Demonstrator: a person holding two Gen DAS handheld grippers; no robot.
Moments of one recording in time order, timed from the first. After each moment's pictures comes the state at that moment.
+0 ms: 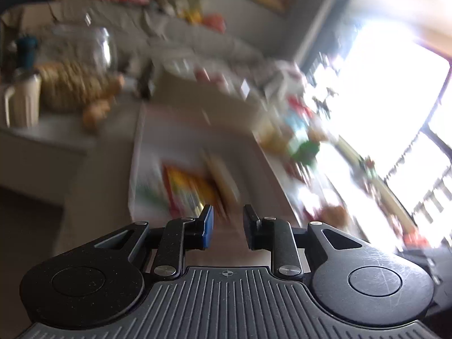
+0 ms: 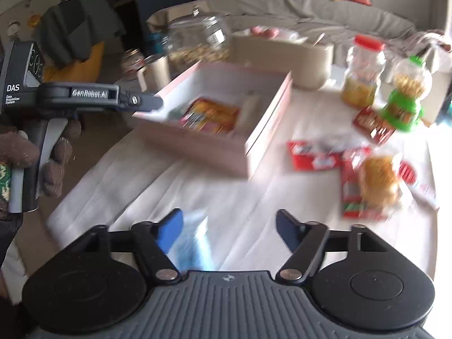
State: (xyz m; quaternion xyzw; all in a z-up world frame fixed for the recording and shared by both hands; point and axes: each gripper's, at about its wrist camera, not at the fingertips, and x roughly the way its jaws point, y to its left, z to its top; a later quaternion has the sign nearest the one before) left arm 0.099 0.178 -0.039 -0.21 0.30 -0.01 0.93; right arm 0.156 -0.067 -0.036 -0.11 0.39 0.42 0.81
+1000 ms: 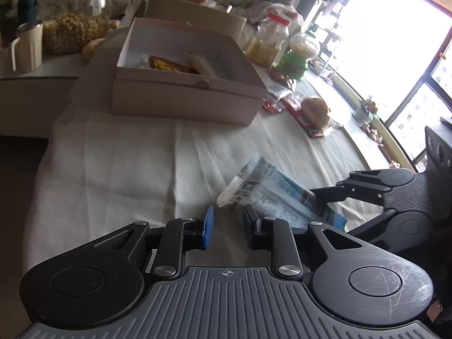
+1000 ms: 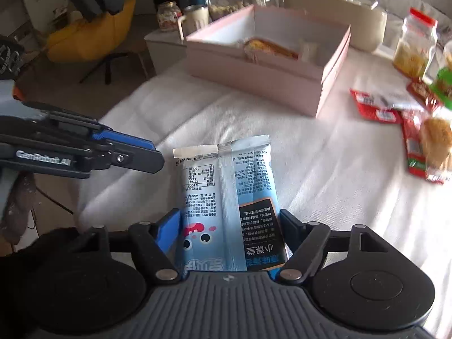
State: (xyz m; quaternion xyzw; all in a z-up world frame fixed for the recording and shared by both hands) left arm 0.028 0.123 -0.072 -0.19 0.39 -0.01 0.90; right arm 0.115 -0.040 -0.074 -0.16 0.43 0.46 0.76
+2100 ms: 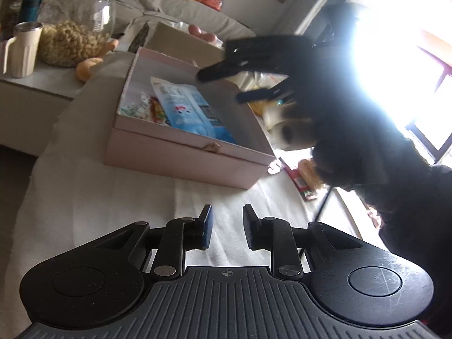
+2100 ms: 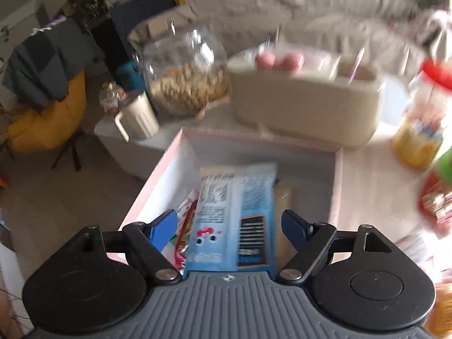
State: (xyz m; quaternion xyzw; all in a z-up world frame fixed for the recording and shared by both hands) left arm 0.068 0.159 -0.075 -0.26 0.31 -0.04 0.92; right arm 0.297 0.086 -0.017 -0.05 0.40 0.40 0.82
